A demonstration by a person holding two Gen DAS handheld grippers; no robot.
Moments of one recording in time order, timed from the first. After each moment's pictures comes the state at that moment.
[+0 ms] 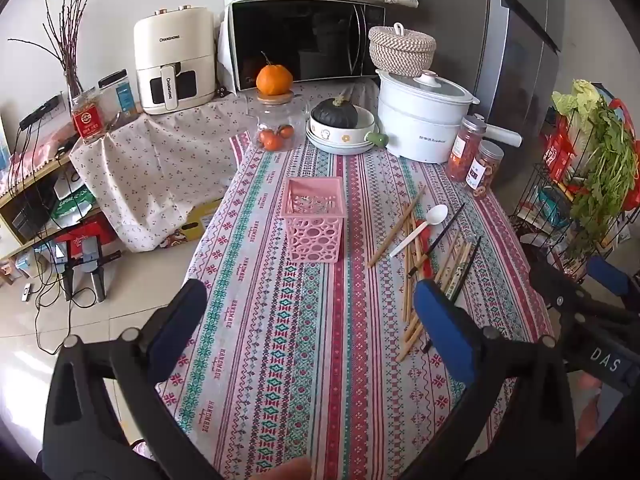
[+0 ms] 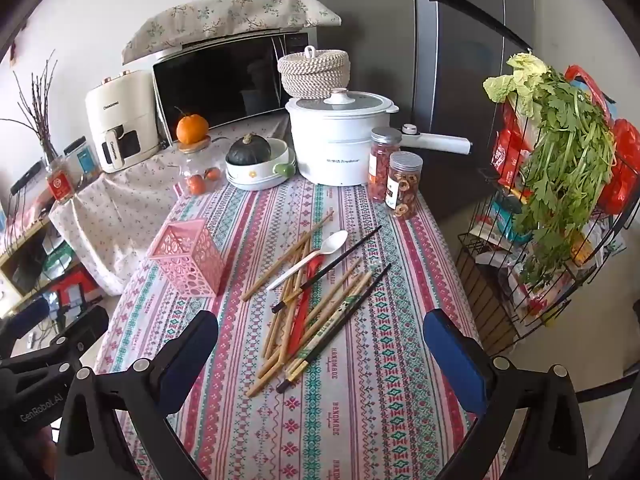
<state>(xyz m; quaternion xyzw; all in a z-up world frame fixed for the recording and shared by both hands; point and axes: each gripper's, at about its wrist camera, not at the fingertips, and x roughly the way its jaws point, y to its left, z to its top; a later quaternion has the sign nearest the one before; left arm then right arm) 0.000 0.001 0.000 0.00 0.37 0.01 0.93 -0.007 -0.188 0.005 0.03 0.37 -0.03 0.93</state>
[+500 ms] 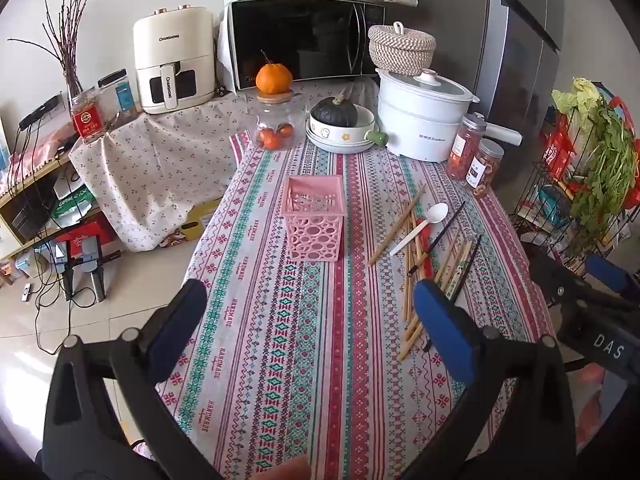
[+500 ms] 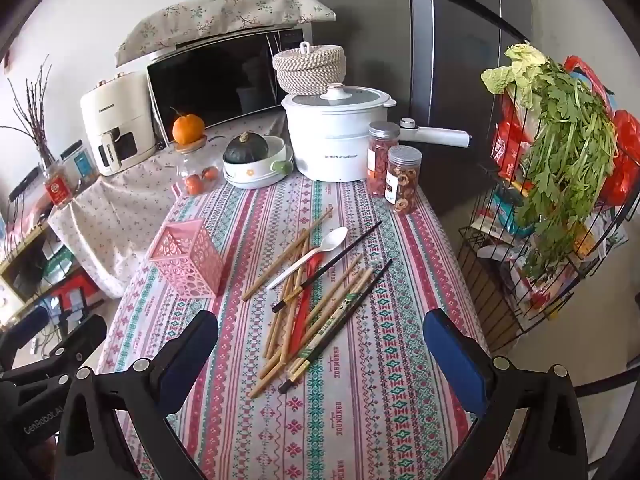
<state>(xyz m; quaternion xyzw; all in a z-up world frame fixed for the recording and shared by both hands) -0.001 0.005 -0.002 0.00 0.38 0.00 0.93 -0.003 -0.190 0.000 0.04 0.37 -0.03 0.93</state>
